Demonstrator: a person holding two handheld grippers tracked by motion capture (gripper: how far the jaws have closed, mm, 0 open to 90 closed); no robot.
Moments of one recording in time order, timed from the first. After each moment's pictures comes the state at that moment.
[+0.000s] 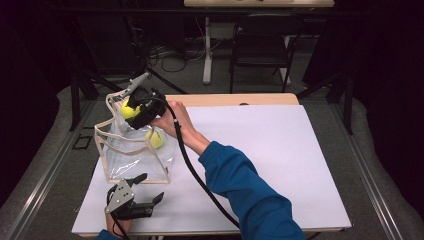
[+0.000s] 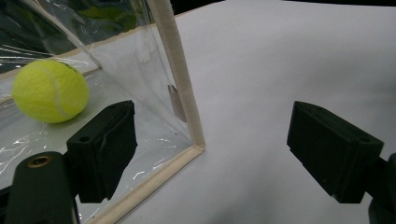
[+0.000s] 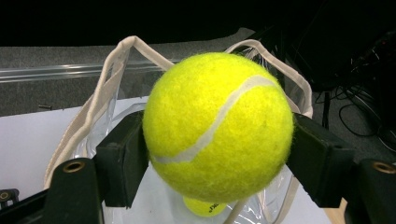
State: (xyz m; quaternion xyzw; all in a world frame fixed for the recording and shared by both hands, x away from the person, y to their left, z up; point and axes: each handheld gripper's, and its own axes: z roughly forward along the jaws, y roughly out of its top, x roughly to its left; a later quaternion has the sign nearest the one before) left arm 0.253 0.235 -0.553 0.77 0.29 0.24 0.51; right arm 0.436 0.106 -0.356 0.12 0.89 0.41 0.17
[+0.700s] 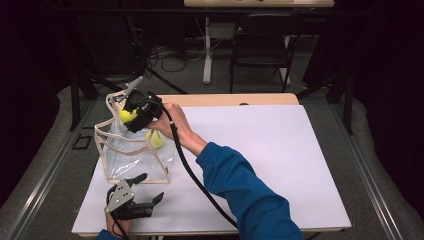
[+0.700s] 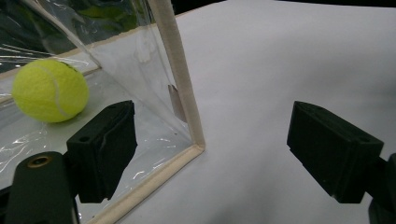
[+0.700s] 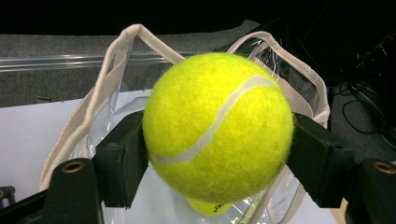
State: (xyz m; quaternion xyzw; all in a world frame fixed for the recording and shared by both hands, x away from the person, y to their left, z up) left arm 0.252 0.236 -0.553 0.77 0.29 0.24 0.51; right arm 0.436 0.117 -0.365 0.12 0.90 0.39 0.17
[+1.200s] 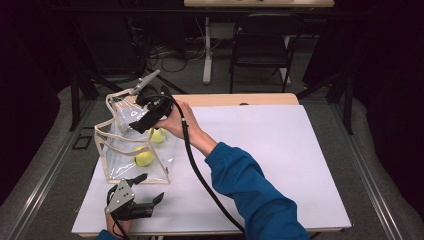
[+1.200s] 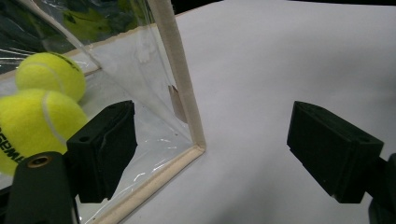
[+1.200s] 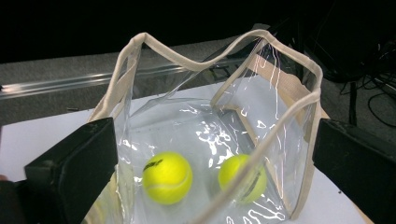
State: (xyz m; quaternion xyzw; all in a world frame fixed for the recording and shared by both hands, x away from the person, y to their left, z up) left arm 0.252 0.235 -0.553 0.77 0.29 0.24 0.51; right arm 0.437 0.083 -0.354 0.14 0.89 0.43 0.12
